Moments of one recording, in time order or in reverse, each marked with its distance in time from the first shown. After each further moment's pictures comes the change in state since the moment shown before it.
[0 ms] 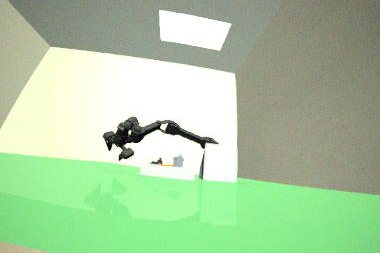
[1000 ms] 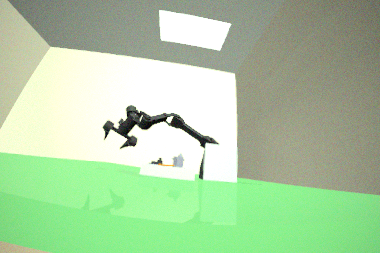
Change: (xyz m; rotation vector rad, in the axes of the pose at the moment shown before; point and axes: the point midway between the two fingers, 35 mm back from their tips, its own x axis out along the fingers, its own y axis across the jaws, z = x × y) arm -0.045 0.035 0.011 -0.659 0.179 0.269
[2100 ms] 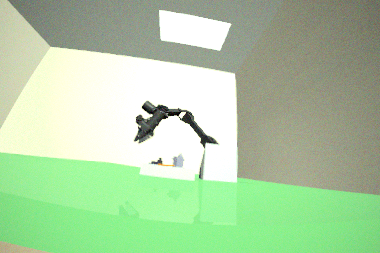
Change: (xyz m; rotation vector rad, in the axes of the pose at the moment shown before) arm -0.100 -0.087 -0.017 -1.021 0.374 0.335
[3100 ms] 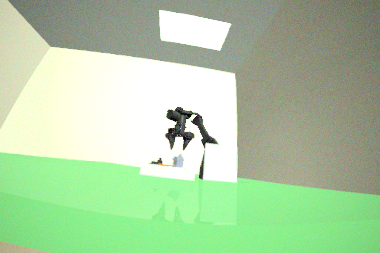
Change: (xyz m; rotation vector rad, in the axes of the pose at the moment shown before) arm -0.094 -0.067 -0.177 -0.779 0.457 0.242
